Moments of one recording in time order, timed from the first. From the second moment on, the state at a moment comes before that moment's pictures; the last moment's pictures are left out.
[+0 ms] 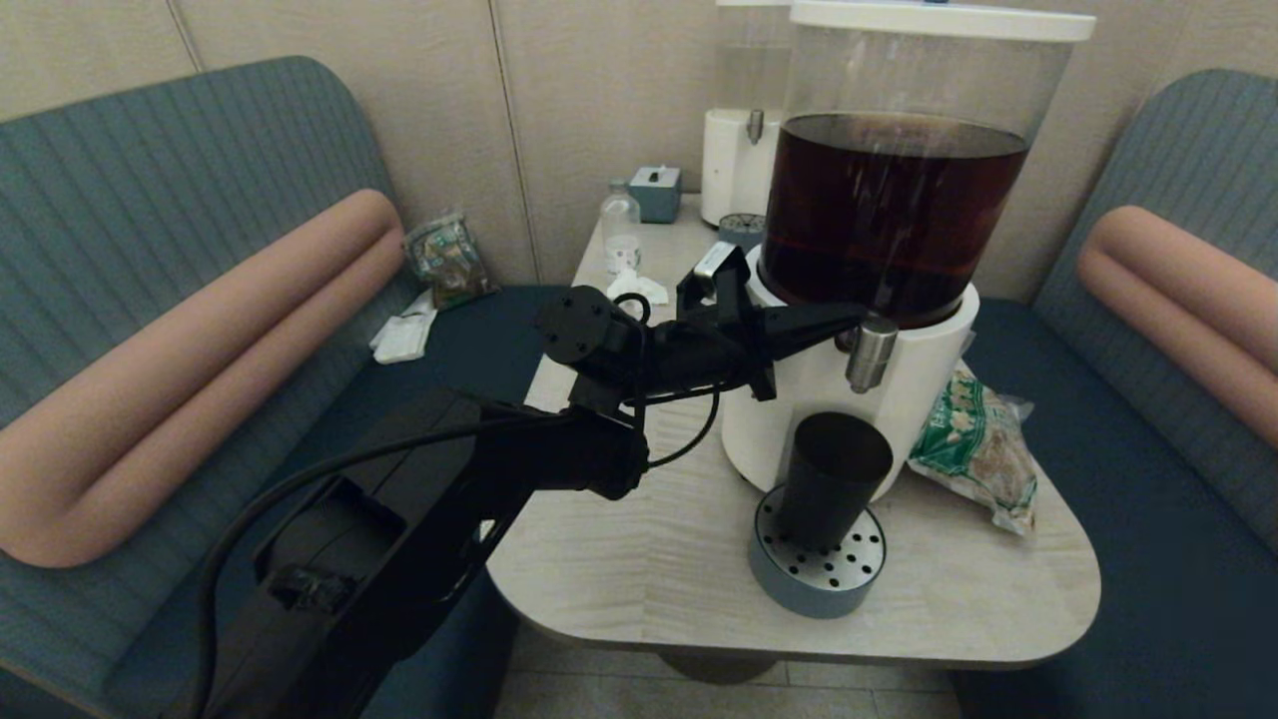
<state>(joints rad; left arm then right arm) -0.62 2.58 -1.93 -1.50 -1.09 -1.86 0.00 0.00 -0.02 0.06 0.03 -0.06</state>
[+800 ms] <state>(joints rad) -0.59 2.53 -1.84 -1.52 -1.12 -1.87 0.00 0.00 -0.02 0.06 0.03 -0.06</state>
